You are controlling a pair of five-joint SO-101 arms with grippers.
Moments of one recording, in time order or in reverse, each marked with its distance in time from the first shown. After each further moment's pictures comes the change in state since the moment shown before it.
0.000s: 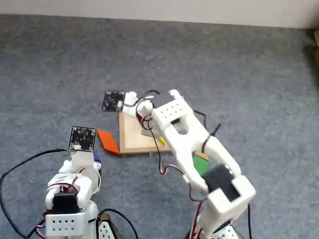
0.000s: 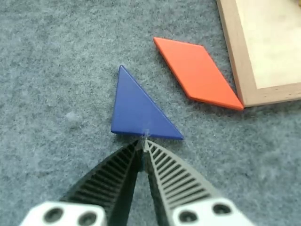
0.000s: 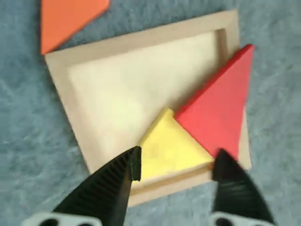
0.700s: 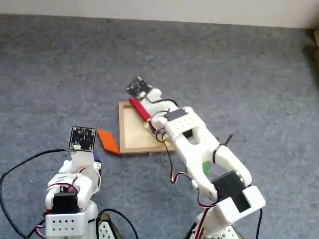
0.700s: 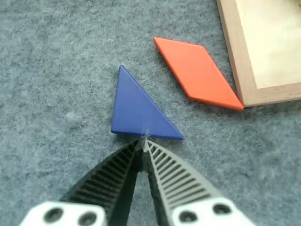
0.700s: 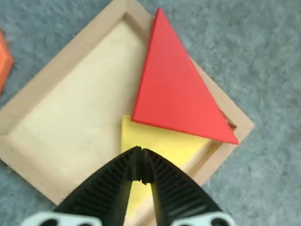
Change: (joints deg) left arm 0.0 0.0 0.0 0.0 0.0; right arm 4.3 -3.7 21.0 -27.7 -25.2
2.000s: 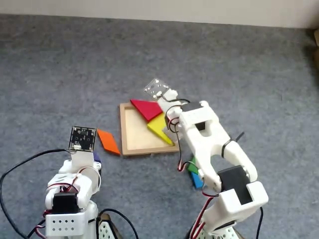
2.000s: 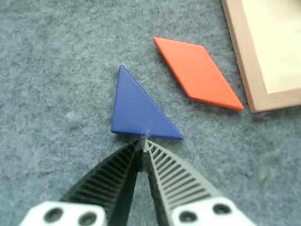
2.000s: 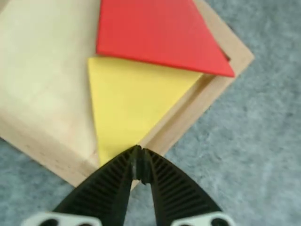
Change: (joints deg) left arm 0.0 0.0 0.0 0.0 0.0; right arm 8.4 2.8 -3.4 14.1 6.6
